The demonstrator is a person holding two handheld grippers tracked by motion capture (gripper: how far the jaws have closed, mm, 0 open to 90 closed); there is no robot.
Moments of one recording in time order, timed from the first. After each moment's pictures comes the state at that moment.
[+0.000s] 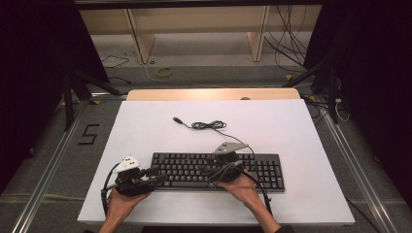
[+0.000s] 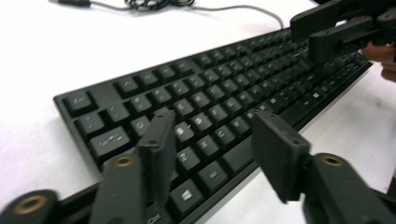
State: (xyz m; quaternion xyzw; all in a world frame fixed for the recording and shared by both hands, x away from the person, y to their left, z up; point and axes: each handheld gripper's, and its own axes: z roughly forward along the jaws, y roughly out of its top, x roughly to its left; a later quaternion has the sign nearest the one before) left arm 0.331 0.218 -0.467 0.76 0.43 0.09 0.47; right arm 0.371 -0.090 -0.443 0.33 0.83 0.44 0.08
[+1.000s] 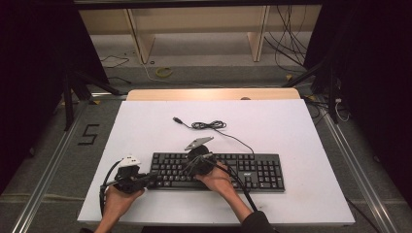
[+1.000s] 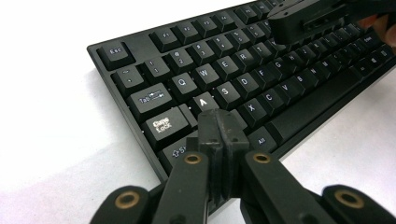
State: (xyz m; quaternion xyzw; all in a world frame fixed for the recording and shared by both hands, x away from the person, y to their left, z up) left arm 0.343 0.227 -0.476 0.79 0.46 0.08 0.40; right arm 0.402 -0.022 -0.463 0.31 0.87 0.38 0.06
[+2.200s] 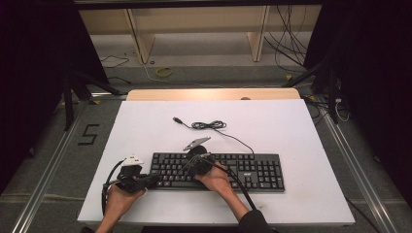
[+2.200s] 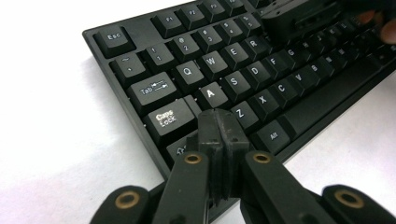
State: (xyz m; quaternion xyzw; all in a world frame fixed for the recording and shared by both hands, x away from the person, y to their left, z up) left arm 0.349 0.223 -0.483 0.79 0.46 0.07 0.38; right arm 0.409 -0.017 -0.475 0.32 0.87 0.36 0.05
